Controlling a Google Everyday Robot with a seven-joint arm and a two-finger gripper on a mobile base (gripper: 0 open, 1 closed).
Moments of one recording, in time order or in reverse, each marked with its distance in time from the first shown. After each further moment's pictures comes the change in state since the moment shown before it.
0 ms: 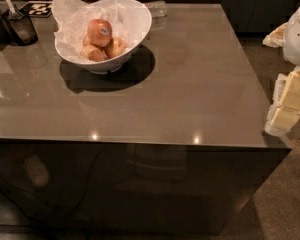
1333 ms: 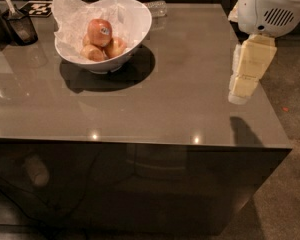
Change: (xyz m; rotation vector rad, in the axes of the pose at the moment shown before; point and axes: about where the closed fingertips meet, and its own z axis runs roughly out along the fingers) arm -0.065 -0.036 -0.002 0.028 0.040 -0.079
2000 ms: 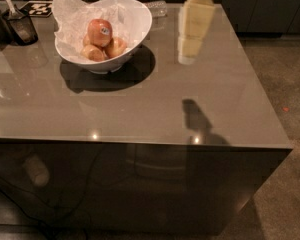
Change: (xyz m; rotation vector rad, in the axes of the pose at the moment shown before) arm -0.100 -0.058 -0.007 0.062 -0.059 -0.158
